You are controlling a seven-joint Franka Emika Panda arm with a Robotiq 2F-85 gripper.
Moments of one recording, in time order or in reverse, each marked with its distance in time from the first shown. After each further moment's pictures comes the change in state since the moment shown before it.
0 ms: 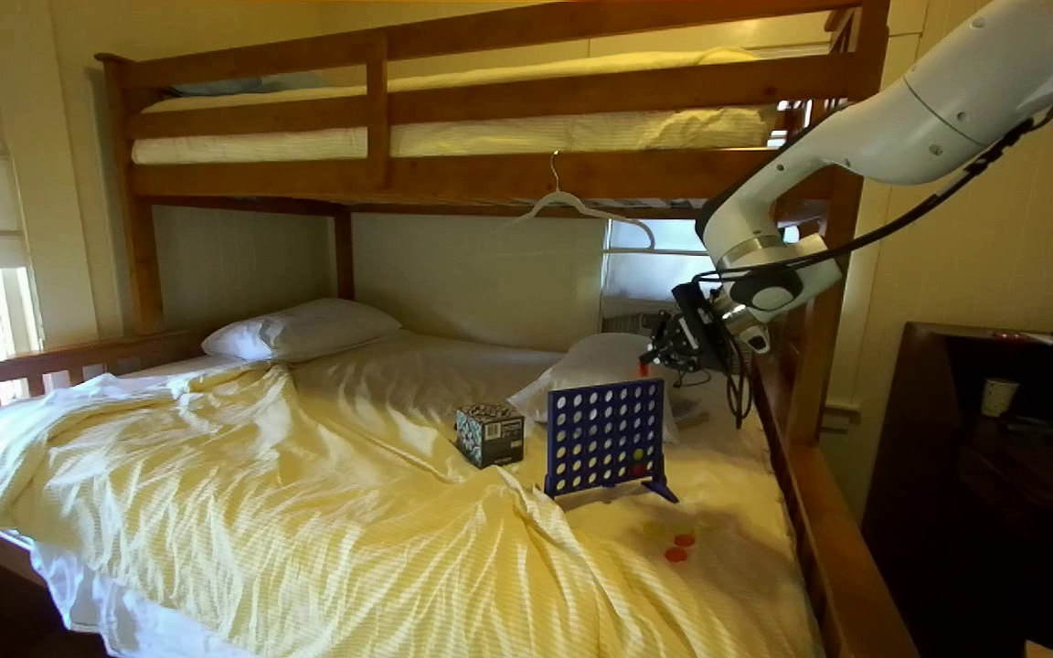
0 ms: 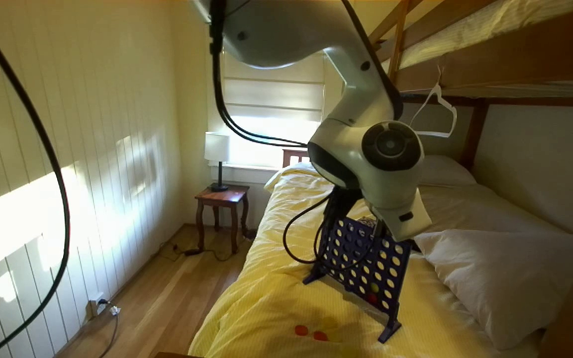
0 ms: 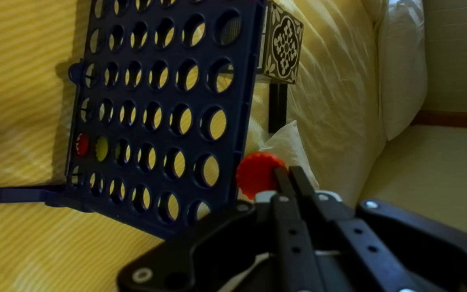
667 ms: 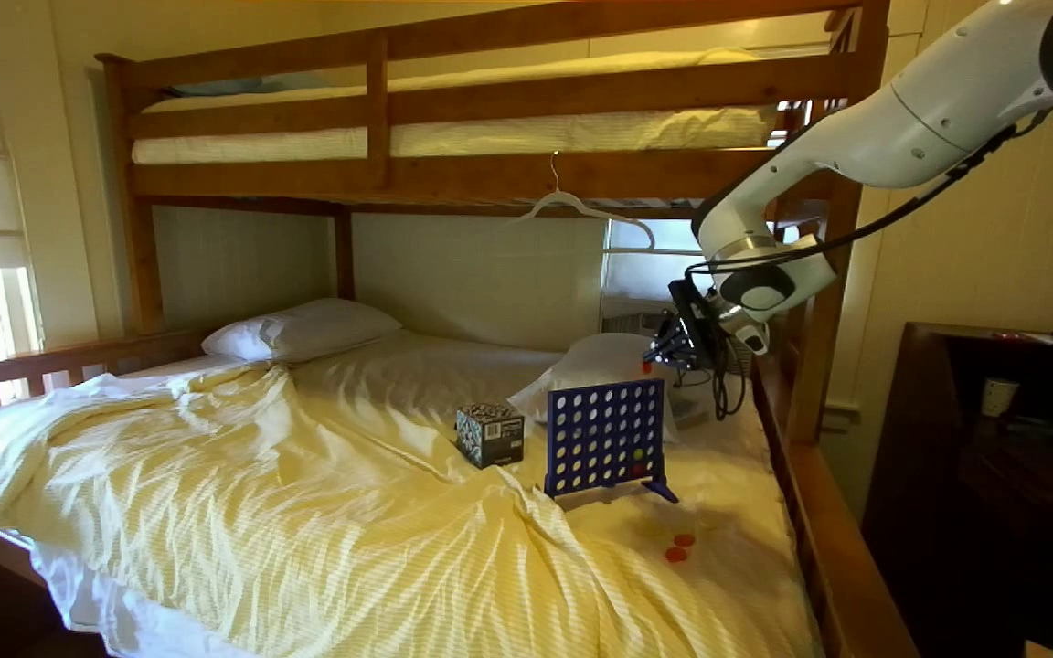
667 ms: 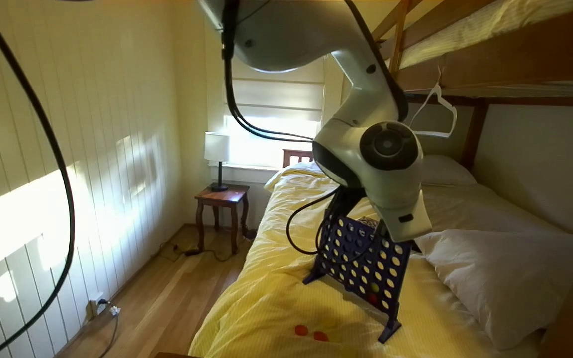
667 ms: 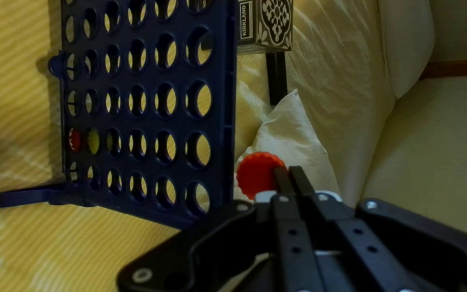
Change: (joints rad) arm 0.001 0.035 0.000 0.047 0.063 0.067 0.073
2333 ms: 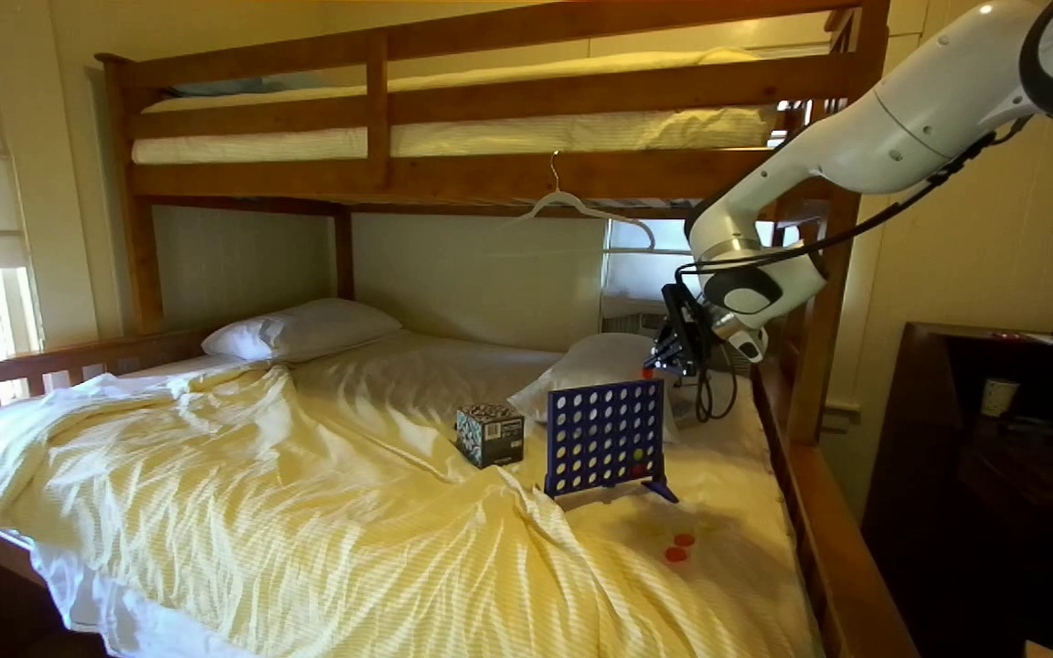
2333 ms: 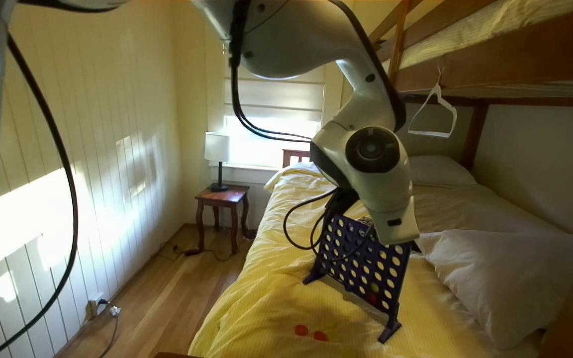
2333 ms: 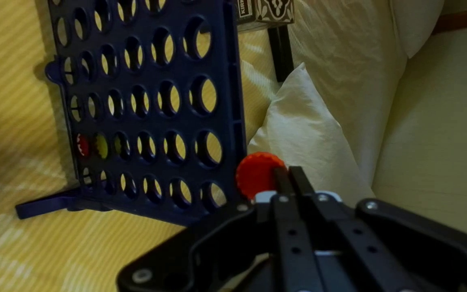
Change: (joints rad) arm 0.021 0.040 0.007 0.038 0.132 0.094 -0.008
